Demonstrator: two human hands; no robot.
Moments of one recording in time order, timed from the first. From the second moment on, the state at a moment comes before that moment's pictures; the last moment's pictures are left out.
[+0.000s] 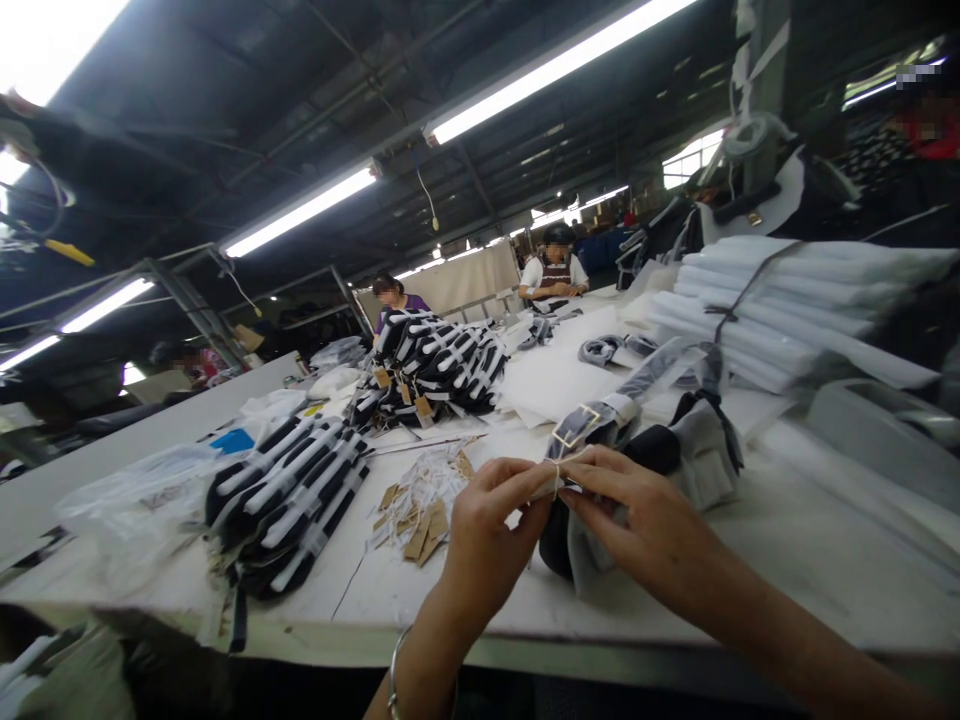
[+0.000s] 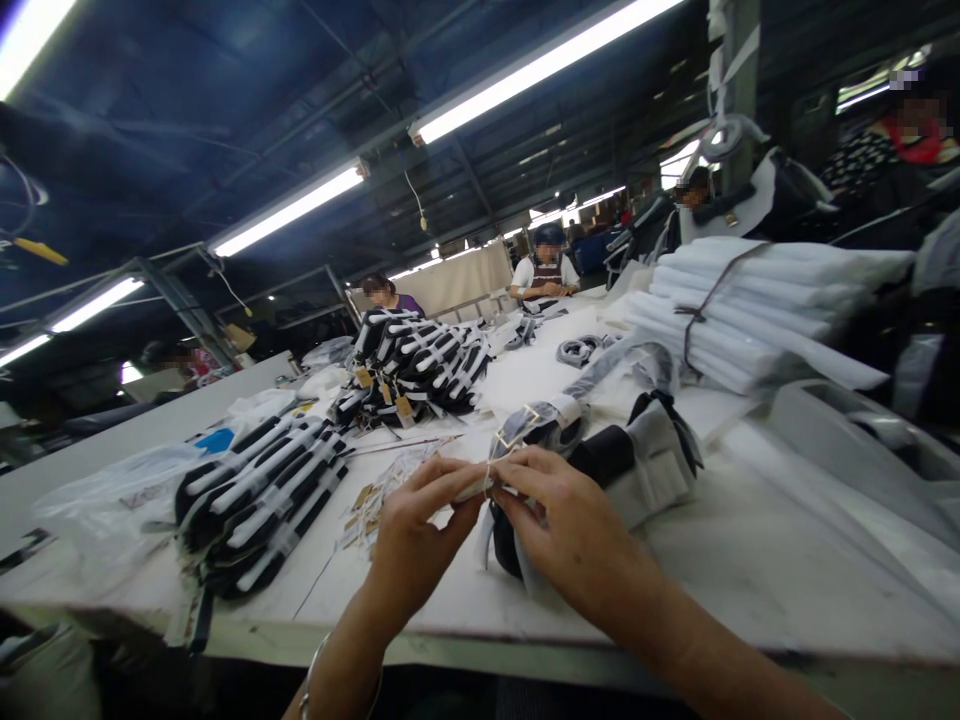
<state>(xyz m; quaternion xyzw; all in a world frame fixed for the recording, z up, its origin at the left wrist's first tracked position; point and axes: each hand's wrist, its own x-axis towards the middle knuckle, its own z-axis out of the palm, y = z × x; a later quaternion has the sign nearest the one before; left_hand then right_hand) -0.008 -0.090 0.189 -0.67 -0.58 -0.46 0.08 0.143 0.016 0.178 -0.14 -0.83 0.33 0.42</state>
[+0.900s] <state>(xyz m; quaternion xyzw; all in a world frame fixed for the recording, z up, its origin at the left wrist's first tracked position) 0.006 -0.143 0.128 -0.50 -0.62 -0.58 0.19 0.142 0.021 0.143 -0.18 -0.75 0.46 0.44</state>
